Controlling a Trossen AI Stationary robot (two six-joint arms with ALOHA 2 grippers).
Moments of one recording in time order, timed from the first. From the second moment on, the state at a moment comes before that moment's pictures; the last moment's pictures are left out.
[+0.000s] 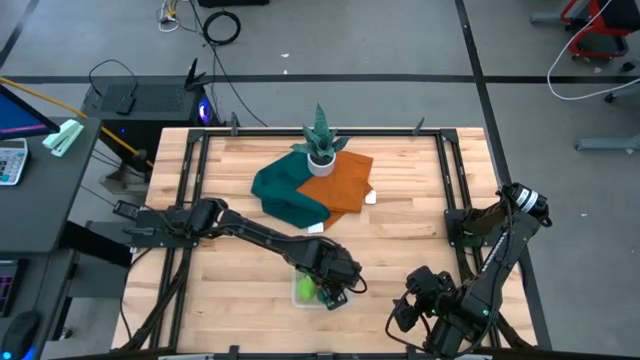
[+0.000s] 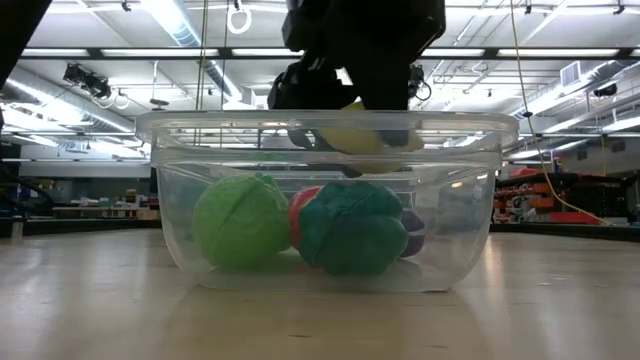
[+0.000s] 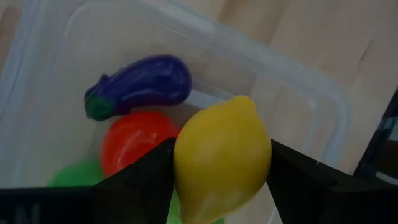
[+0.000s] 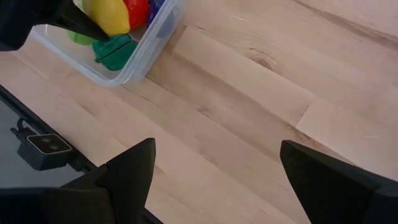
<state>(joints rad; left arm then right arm) -0.33 2.24 1.96 -0.94 0.02 -0.75 0.97 1.69 1.47 -1.26 0.48 1.99</state>
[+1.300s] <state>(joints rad) -0.34 2.28 1.98 -0.92 -0.03 -0.72 0.97 1.69 1.47 -1.24 0.49 1.99</state>
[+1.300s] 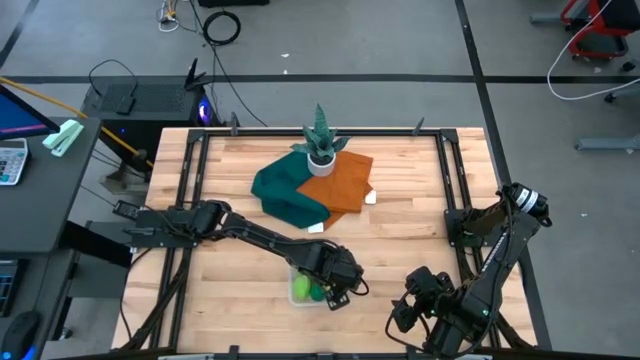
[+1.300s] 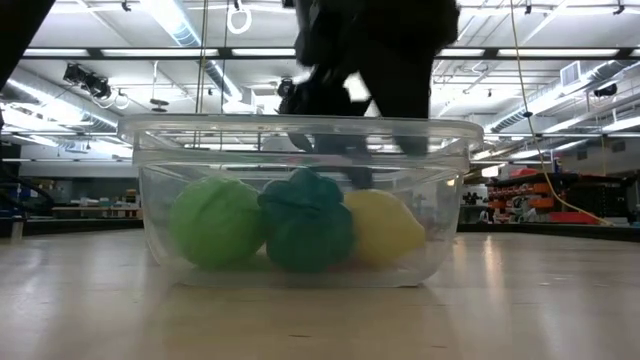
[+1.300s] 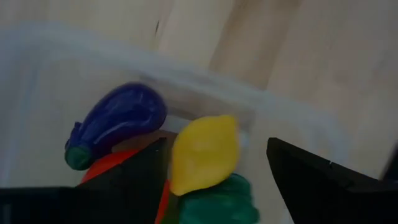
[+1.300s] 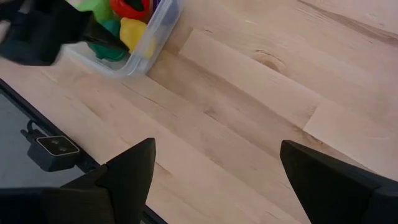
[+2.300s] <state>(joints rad) -0.31 2.03 2.03 -0.92 -0.30 -0.49 1.17 1.69 1.47 -1.44 0.52 2.25</state>
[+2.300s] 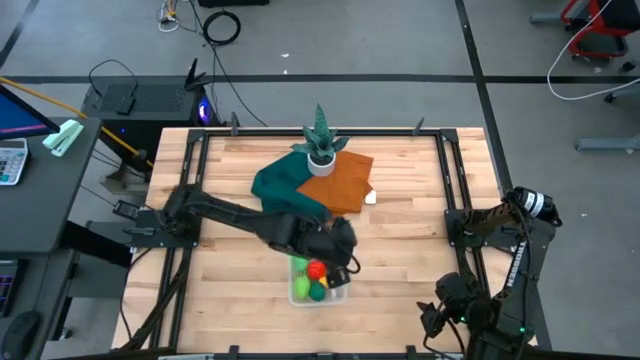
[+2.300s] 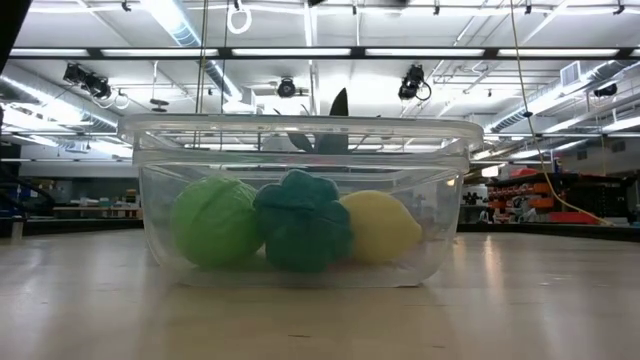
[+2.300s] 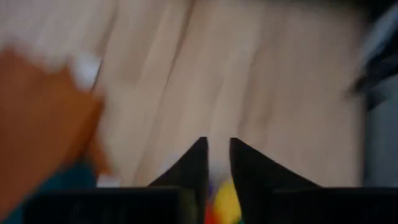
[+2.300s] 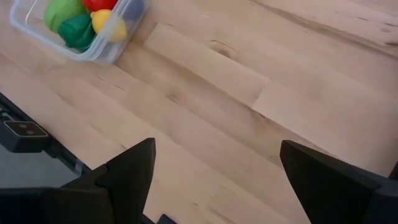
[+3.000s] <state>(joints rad) -0.24 1.35 0.84 0.48 -0.07 -0.37 1.08 1.69 1.47 -1.45 0.59 2.24</state>
